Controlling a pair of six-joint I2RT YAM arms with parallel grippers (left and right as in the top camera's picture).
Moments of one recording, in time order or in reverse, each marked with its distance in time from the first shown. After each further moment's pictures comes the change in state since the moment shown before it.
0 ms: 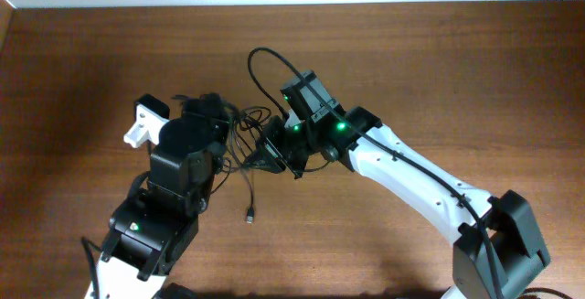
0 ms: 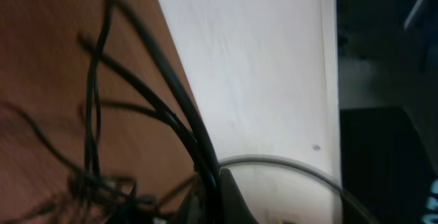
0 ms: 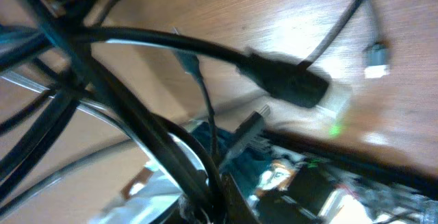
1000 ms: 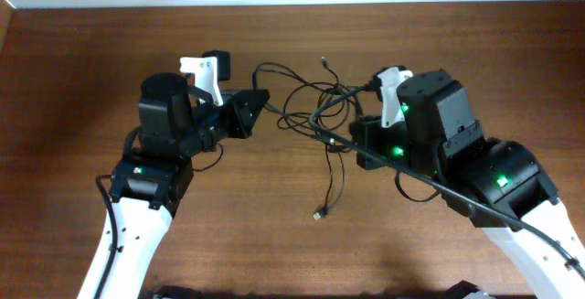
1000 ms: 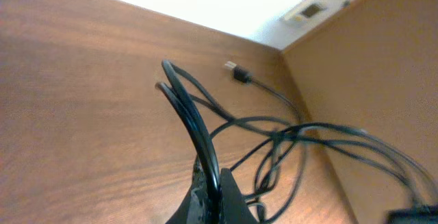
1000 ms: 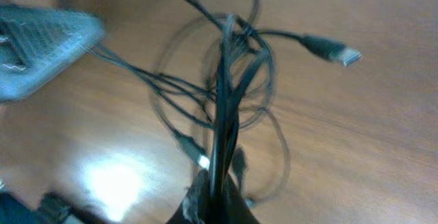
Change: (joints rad) left arm 0.252 0.222 0.006 0.151 0.916 0.936; right arm -0.143 -0.542 0.072 -0.441 0.586 -1.031
